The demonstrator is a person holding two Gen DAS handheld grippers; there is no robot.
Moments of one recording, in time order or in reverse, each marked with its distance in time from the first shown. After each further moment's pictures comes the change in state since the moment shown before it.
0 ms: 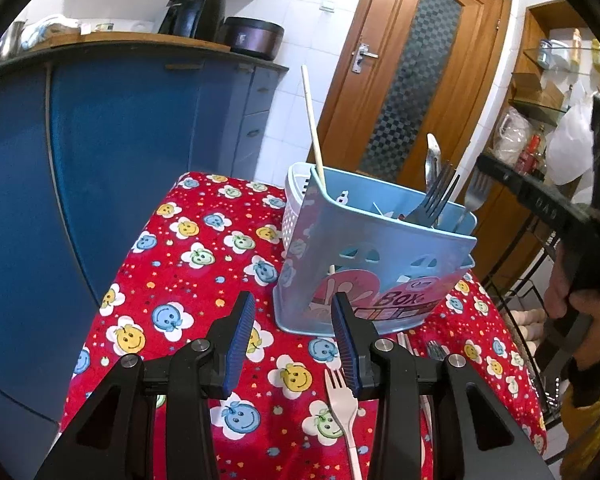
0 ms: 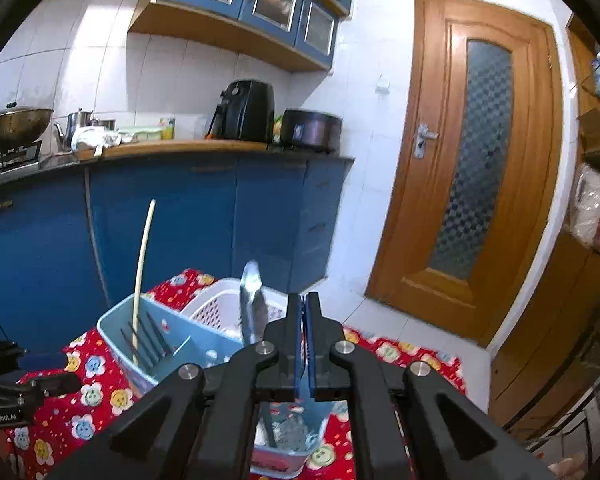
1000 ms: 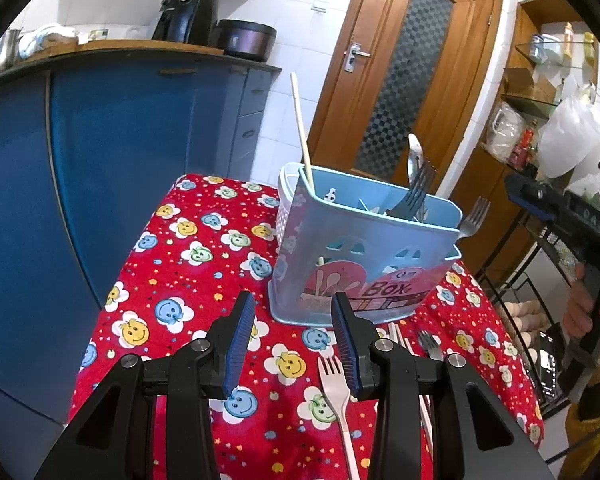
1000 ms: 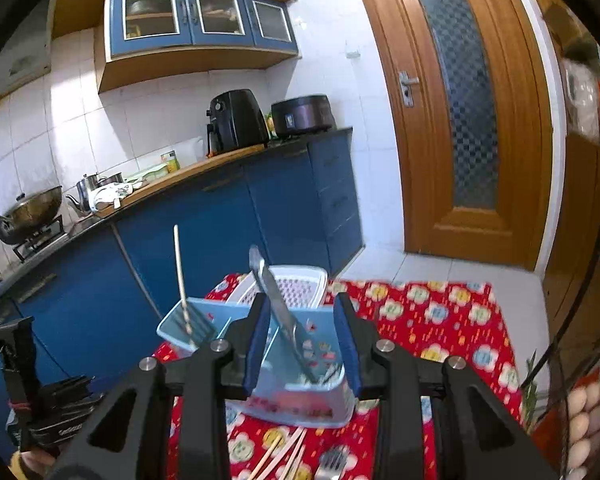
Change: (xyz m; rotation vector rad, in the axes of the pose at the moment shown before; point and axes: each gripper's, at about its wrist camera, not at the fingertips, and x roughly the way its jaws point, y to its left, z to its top) left arm -0.017 -0.007 -0.003 0.029 0.005 -0.009; right arm -0.050 -0.043 -0.019 0.325 0.055 0.154
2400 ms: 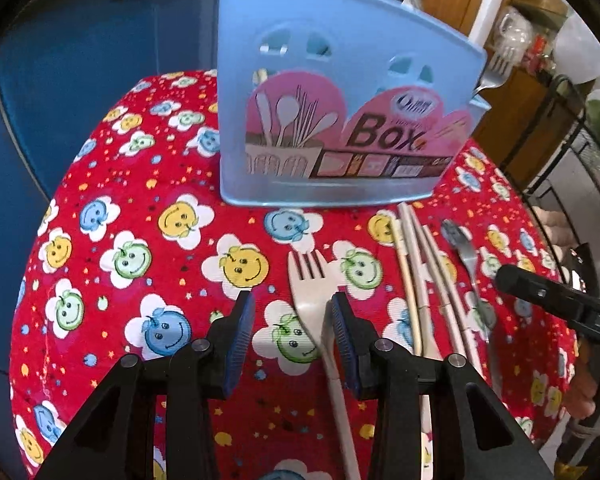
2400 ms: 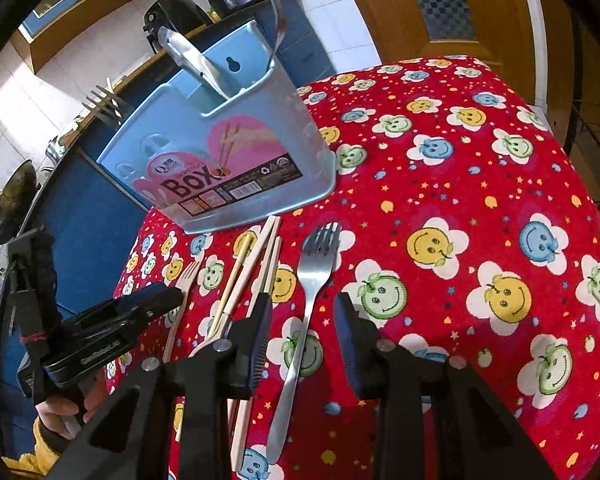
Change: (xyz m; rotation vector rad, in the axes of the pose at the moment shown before) left arm 0.078 -0.037 -0.059 0.092 0.348 0.042; right arm 0.025 -0.041 -0.145 0.280 0.429 0.040
